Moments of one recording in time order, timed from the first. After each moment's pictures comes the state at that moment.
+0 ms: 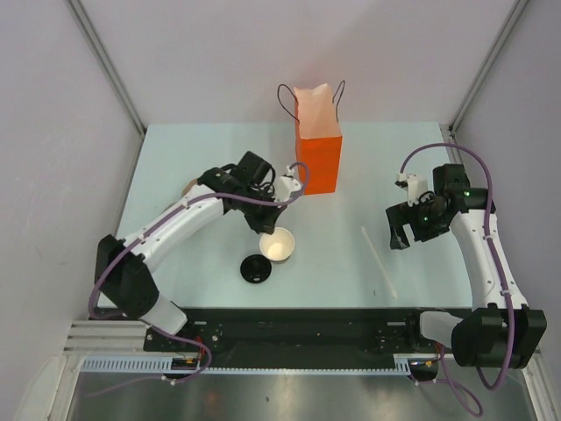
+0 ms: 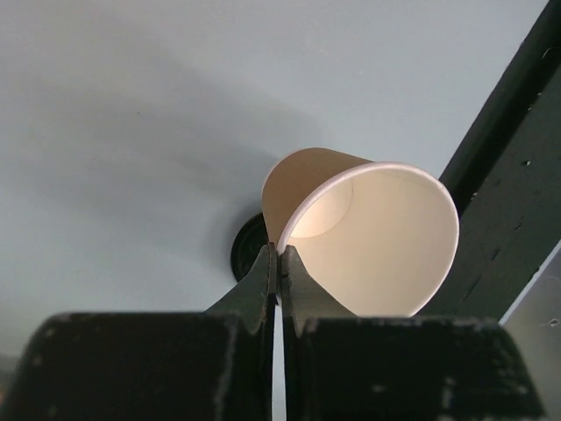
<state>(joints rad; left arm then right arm) -0.62 1.51 1.37 -0.96 0.34 0.34 -0.04 1.18 1.14 -1.16 -0.30 -0.39</state>
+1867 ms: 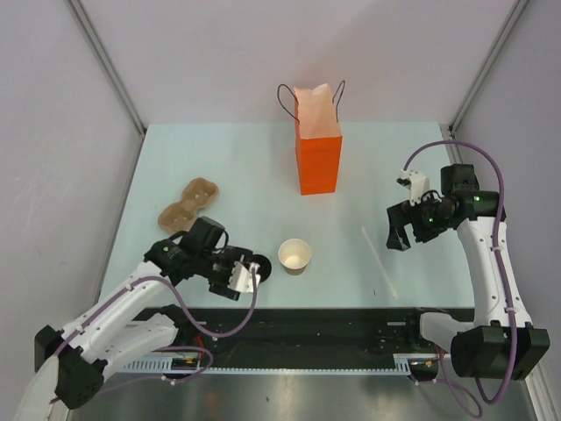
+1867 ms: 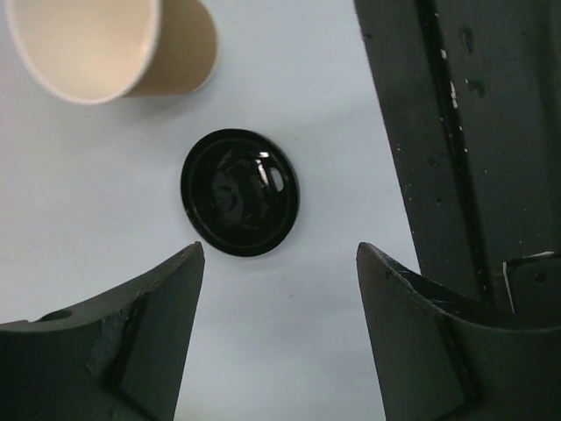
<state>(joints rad) -0.57 0.87 0.72 -0.90 0.55 1.18 -0.06 1.11 1.19 -1.23 -0.45 -0.44</state>
